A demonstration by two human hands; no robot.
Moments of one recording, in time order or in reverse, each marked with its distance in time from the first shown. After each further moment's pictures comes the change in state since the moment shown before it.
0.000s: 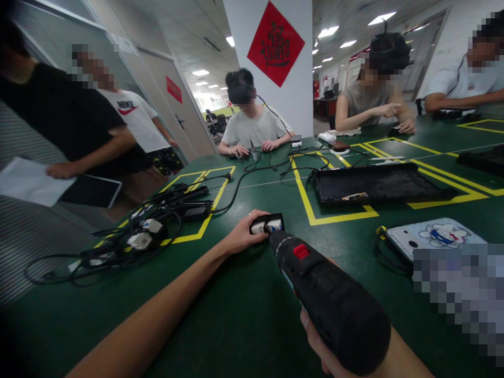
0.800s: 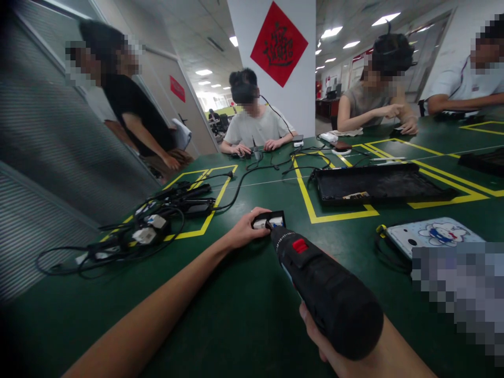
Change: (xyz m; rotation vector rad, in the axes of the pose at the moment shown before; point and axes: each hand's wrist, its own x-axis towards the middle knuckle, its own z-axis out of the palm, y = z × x) left_hand 0.001 -0.001 0.000 -0.046 -0.021 -0.022; right_hand -0.006 -0.004 0.005 0.061 -0.011 0.115
